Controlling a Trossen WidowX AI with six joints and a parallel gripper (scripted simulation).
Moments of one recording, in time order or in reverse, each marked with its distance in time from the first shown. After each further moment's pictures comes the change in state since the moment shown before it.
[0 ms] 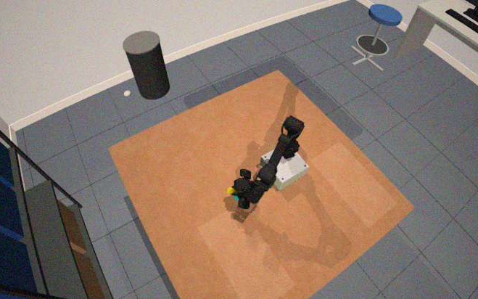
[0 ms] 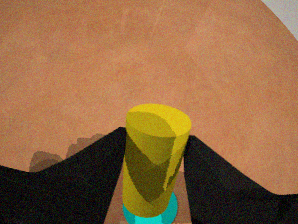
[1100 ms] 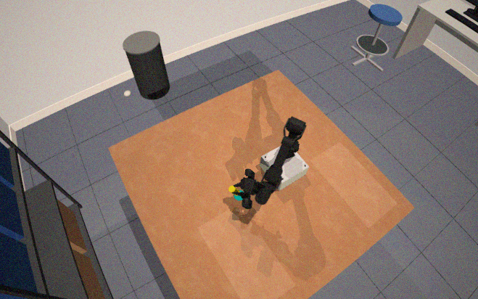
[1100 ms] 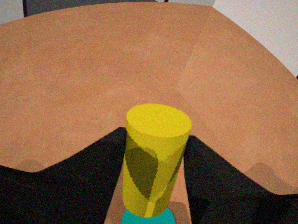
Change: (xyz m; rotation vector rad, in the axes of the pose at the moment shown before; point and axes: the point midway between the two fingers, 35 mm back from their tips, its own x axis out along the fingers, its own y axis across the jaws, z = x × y) arm -0.013 -0.003 -0.001 0.043 -0.219 -0.026
